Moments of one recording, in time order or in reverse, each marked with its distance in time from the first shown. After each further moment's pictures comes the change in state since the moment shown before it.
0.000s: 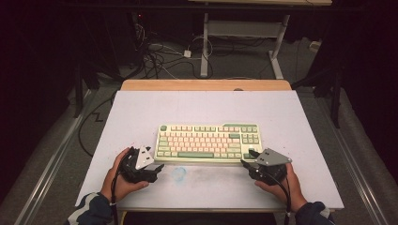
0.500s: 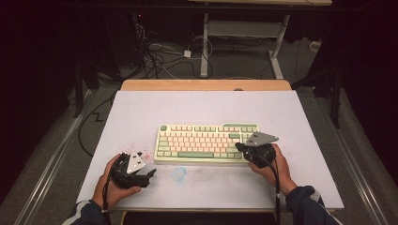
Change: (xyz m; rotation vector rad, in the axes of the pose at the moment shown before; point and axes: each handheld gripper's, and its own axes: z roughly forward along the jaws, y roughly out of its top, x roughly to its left) left arm 0.011 -0.011 -0.014 0.032 0.057 -0.010; right arm -0.020 0.034 0.037 0.050 0.073 0.016
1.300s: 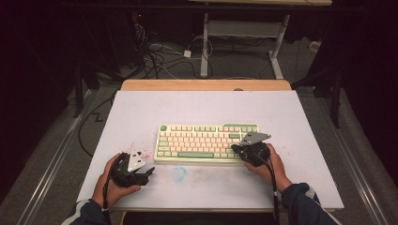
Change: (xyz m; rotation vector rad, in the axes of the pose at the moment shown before) left arm 0.002 0.002 0.003 0.021 0.041 0.003; right arm 0.001 -0.005 0.017 0.041 0.047 0.007
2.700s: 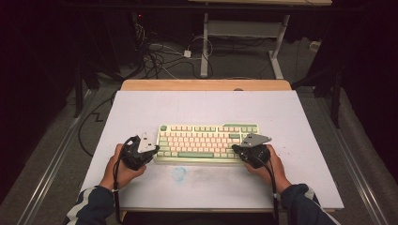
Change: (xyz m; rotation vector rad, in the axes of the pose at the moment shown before) left arm -0.012 0.048 0.027 0.000 -0.110 0.013; right arm 0.003 -0.004 0.000 -0.021 -0.028 -0.007
